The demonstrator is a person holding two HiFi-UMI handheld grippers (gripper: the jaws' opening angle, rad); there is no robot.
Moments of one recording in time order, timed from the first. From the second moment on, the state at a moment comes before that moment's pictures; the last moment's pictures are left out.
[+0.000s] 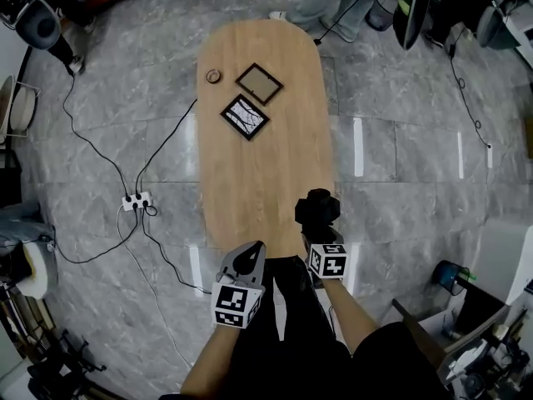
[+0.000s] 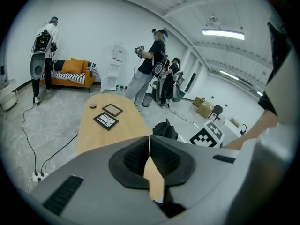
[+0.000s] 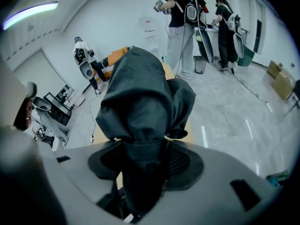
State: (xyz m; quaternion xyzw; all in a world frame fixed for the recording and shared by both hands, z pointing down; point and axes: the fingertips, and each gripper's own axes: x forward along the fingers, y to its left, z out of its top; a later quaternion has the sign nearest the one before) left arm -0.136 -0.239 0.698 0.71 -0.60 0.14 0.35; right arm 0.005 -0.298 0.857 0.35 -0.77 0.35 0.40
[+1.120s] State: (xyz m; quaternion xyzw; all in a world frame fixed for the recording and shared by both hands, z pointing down) left arm -0.100 -0.297 0.546 0.78 -0.58 0.11 0.22; right arm 0.011 -0.293 0.562 0.39 -0.87 0.23 0.22
